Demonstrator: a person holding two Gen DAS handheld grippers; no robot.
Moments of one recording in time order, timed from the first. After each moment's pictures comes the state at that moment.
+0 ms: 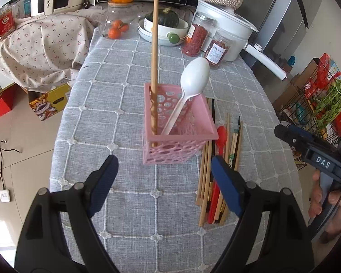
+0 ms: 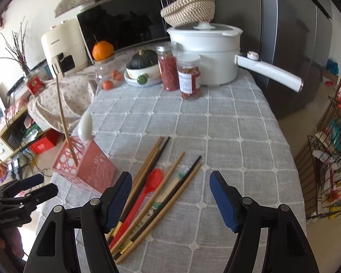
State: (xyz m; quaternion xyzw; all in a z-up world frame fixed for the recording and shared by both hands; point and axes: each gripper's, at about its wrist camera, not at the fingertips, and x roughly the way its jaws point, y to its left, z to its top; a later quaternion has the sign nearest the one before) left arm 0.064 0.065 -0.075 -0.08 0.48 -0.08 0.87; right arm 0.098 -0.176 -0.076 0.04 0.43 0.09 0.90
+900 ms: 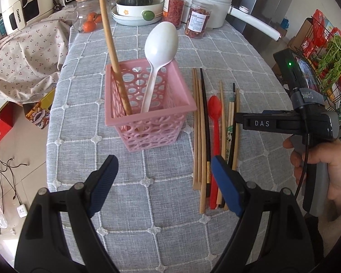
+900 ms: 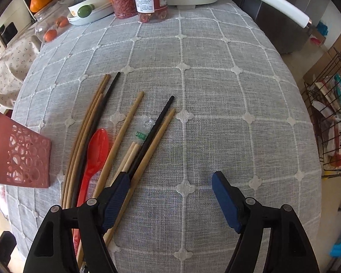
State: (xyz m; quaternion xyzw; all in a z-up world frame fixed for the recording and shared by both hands) left arm 0.065 0.028 -0.087 0.01 0.53 -0.11 0.84; right arm 0.155 -0.171 -0.170 0.03 0.59 0.00 0.80
